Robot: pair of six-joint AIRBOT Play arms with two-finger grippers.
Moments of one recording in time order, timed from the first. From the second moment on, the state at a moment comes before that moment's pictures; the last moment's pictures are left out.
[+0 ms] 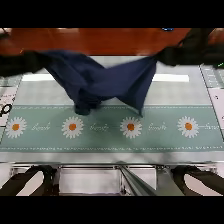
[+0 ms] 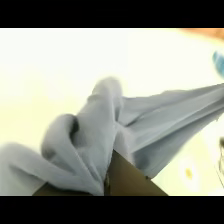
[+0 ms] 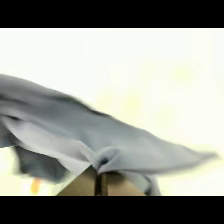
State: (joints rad) left arm 0.18 -0.98 1.21 0.57 -1.11 -1.15; right arm 0.01 -1.17 1.44 -0.78 1.13 1.26
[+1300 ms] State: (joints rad) left arm 0.24 -0.84 1.10 0.60 -1.35 -1.18; right arm -0.09 -0.78 1.25 -1.11 1.28 1.39
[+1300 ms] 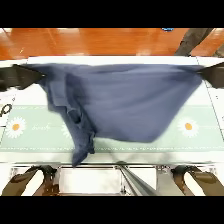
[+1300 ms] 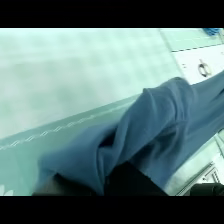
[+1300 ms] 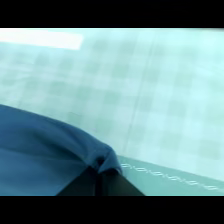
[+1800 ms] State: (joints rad) left arm -0.01 -1.36 1.13 0.59 -0.83 -1.11; right arm -0.09 -1.36 1.18 -0.81 0.83 1.26
